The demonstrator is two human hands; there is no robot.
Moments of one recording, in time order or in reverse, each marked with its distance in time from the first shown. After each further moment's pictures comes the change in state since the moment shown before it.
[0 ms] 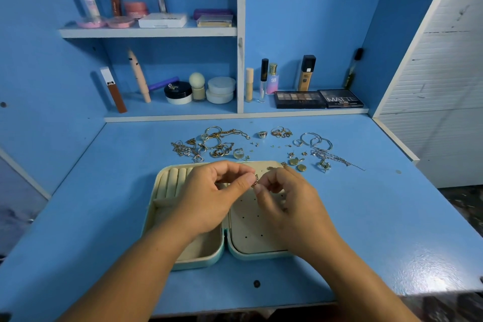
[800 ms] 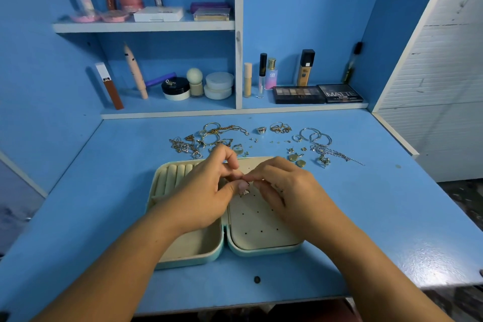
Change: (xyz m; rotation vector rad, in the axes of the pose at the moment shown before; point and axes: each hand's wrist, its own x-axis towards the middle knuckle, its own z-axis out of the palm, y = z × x) left_hand 0.005 -0.001 -0.015 0.302 -0.237 0.113; right_hand 0.019 0.016 -0.006 -0.137 -0.108 -0.342
